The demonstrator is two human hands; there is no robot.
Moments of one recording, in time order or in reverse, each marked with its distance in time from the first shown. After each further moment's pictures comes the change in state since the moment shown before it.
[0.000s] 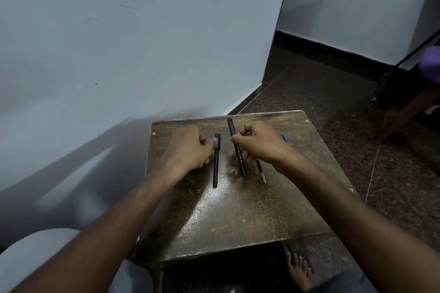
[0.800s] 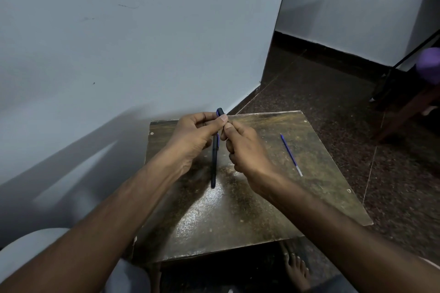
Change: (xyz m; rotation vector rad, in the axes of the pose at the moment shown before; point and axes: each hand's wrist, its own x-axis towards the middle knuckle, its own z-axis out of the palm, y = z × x) left_hand 0.010 0.015 0.006 -0.925 -0.031 -0.020; right_hand -0.031 -0.021 0.036 0.395 0.135 -0.078
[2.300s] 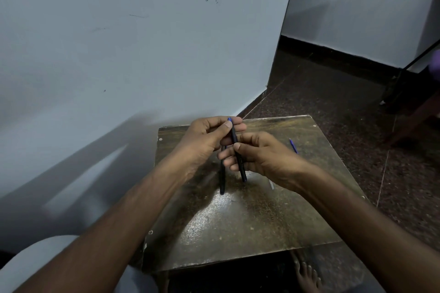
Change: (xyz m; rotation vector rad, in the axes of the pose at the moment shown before) left_hand -0.011 0.012 -0.003 -0.054 -0.219 0.053; right_hand 0.010 0.005 -0.038 0.250 -0.442 0.090
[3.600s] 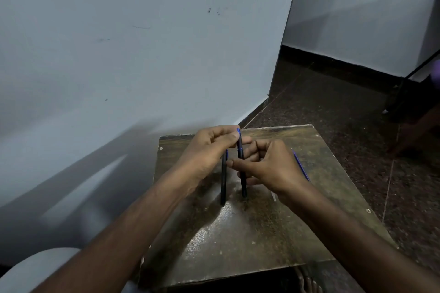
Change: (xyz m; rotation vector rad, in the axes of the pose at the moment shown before) left_hand -0.003 0.002 0.004 0.278 0.030 -0.016; right_hand -0.004 0.001 0.012 -0.275 0.444 -0.063
